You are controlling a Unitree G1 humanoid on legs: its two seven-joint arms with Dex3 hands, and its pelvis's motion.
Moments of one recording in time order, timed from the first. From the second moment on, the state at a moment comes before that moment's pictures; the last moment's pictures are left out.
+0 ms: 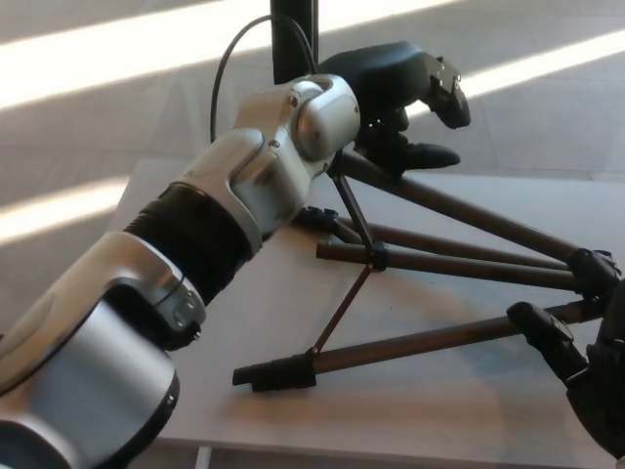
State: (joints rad) left_arm -1.30 0.25 -0.72 0.75 0.32 0.12 -0.28; right_arm -0.04 0.02 -0.33 -0.27 0.75 0.47 -0.10
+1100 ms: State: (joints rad) left_arm -1.25 0.24 -0.92 0.77 0.63 0.12 -0.09; right_arm -0.04 0.03 -0.30 -0.29 0.75 0.48 -0.12
